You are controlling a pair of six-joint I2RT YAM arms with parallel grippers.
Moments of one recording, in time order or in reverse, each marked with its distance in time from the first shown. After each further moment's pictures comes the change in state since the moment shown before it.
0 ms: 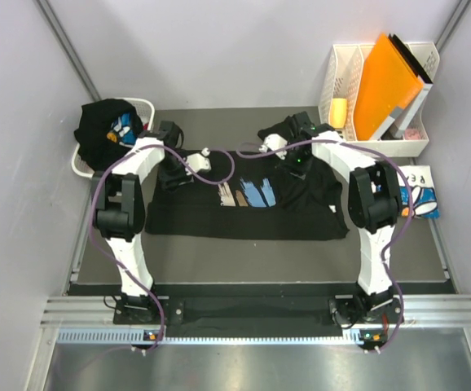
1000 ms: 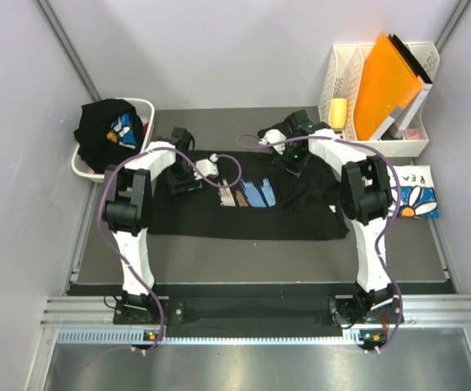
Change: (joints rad) left arm -0.060 0.092 -0.026 0.094 -0.040 -0.052; right arm -0.024 0.144 0.133 0.050 -0.034 0.071
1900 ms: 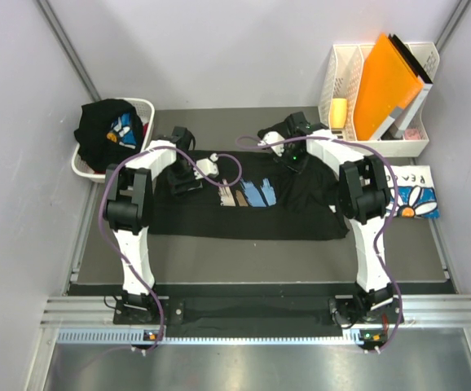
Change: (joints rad) left arm -0.002 0.018 0.027 -0.024 -0.006 -0.004; right arm 0.011 0.026 0.013 -0.021 0.008 0.014
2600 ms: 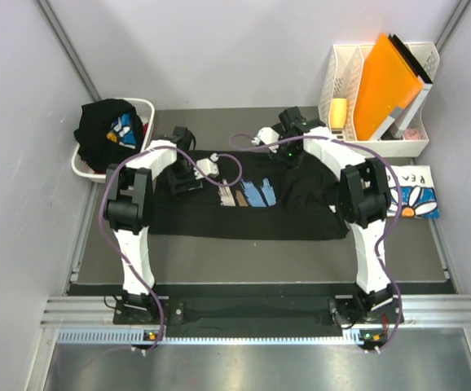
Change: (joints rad) left arm -0.003 0.003 0.006 -0.006 -0.004 -0.005; right arm 0.046 -0.051 0.033 -0.041 0.017 -0.011
